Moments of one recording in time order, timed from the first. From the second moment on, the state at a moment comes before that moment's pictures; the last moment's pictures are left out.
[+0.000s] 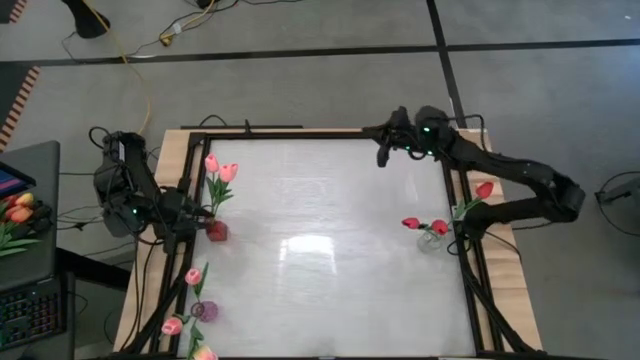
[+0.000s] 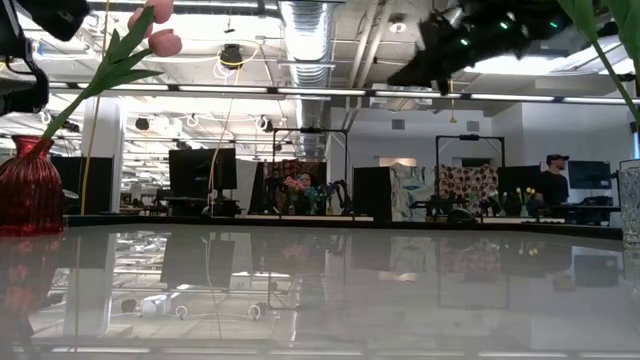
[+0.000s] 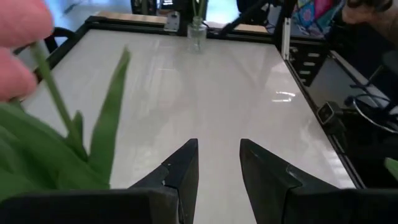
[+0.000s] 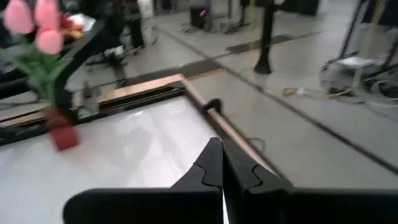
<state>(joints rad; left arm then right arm) -1.05 0.42 0.82 -1.08 -0.87 -0.70 -0.59 1.18 0.86 0.12 -0.16 0.01</state>
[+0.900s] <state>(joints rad) -1.05 0.33 0.81 -1.06 -0.95 -0.69 -0.89 0.90 0.23 0.65 -0.29 0.22</state>
